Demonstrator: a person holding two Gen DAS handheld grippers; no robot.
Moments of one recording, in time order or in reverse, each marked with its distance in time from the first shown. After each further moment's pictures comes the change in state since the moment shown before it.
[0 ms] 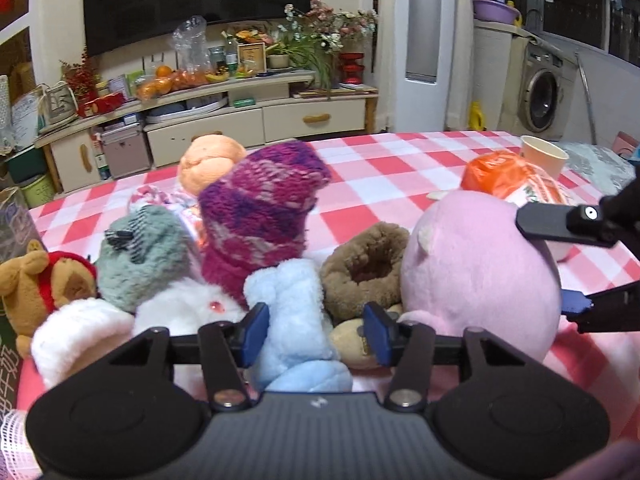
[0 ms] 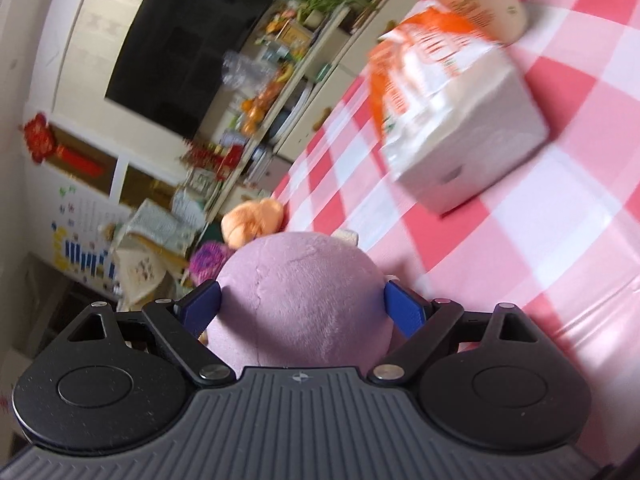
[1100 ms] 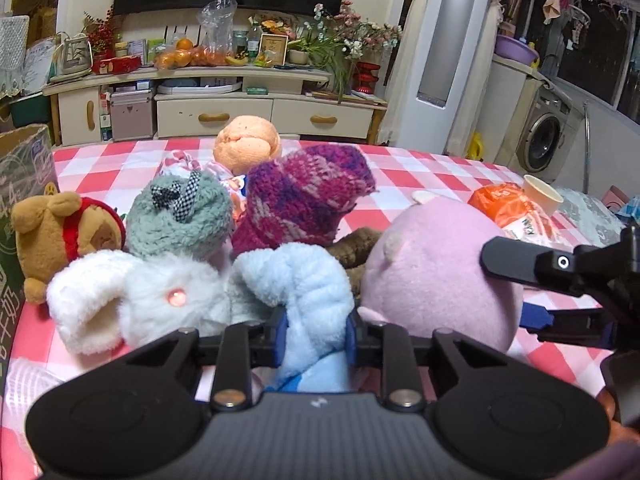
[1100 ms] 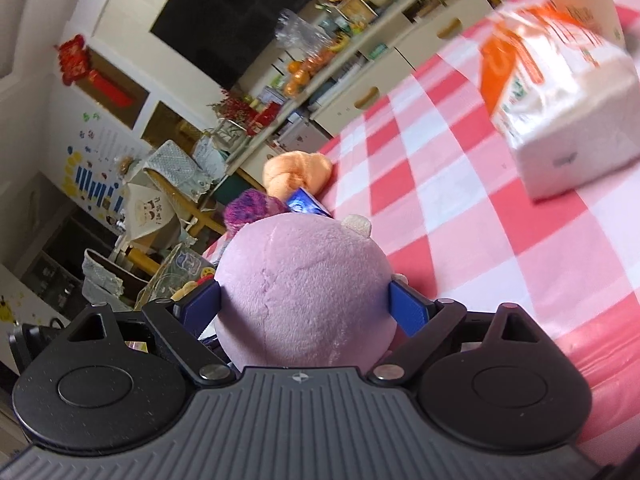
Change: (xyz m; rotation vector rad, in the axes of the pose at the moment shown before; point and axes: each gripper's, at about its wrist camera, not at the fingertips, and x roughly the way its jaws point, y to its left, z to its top) left arm -0.015 0.044 -0.013 -0.182 0.001 -0.057; right arm 0.058 0.026 0.036 -0.219 0.078 0.033
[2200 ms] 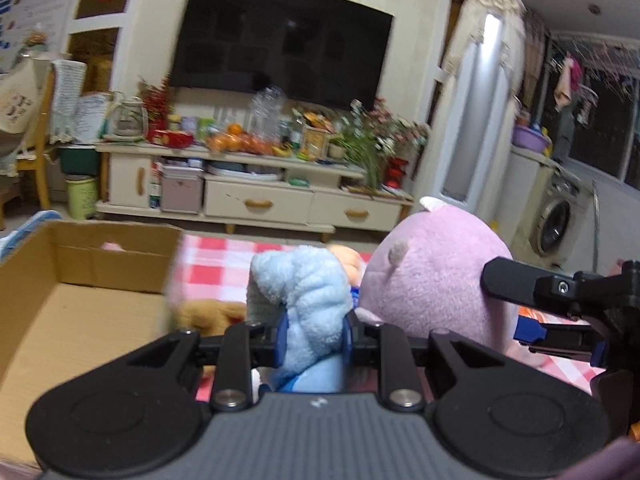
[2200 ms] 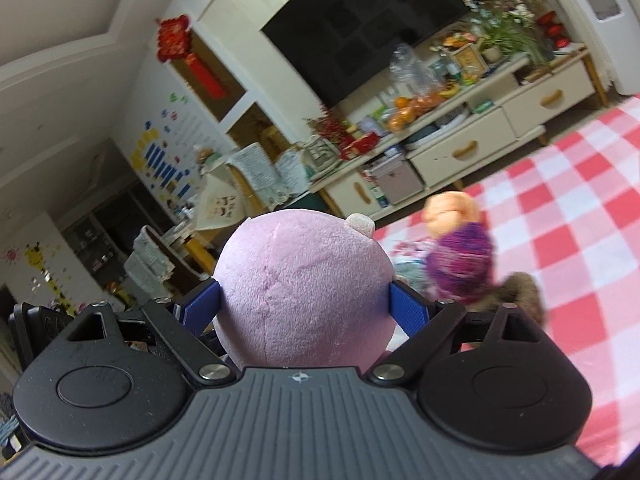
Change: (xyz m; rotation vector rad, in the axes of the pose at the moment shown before) left arm -0.110 0.076 0.022 -0.039 -0.246 0.018; right arm 0.037 0.078 0.027 -0.251 -0.063 0.193
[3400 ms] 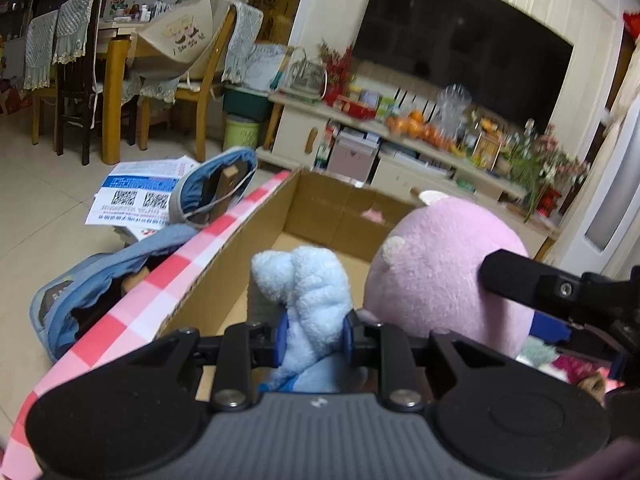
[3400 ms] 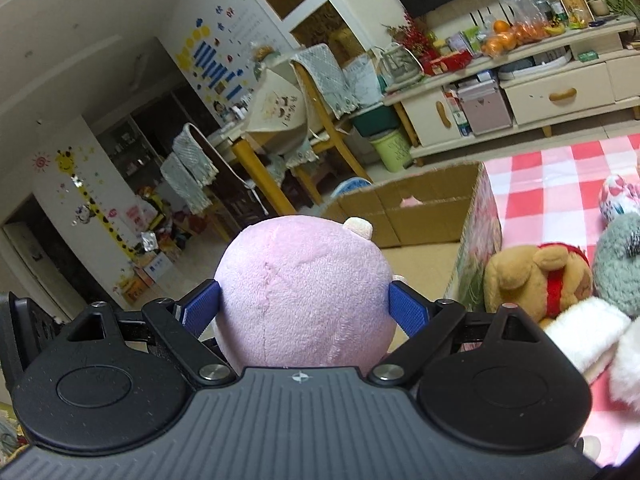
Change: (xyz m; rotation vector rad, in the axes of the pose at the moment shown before) left arm -0.056 0.177 -0.010 -0.313 0.013 0.386; right arm 0.143 0.067 -0.003 -0.128 0.284 0.116
